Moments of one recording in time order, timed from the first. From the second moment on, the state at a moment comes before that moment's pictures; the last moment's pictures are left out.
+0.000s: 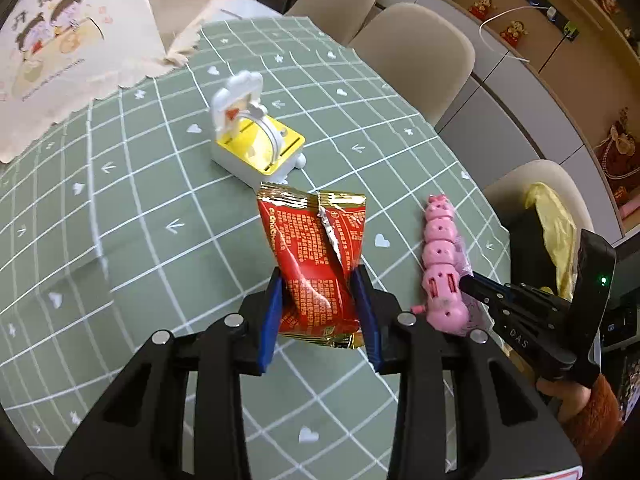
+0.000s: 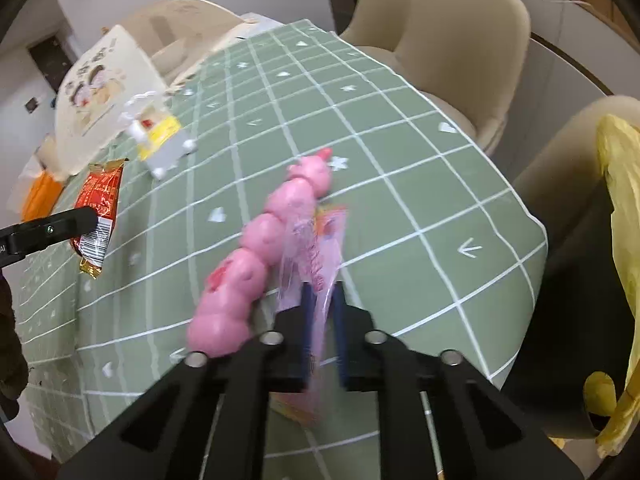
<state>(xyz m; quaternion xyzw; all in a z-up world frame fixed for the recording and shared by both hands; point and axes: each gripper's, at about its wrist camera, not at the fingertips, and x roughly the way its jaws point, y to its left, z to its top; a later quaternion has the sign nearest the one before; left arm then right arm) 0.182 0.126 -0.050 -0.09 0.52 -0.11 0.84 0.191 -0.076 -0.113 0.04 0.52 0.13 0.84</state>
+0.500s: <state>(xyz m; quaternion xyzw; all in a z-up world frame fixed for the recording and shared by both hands) 0.164 0.047 0.066 -0.06 0.40 -0.17 0.90 0.132 -0.150 0.041 0.06 0.38 0.15 0.91</state>
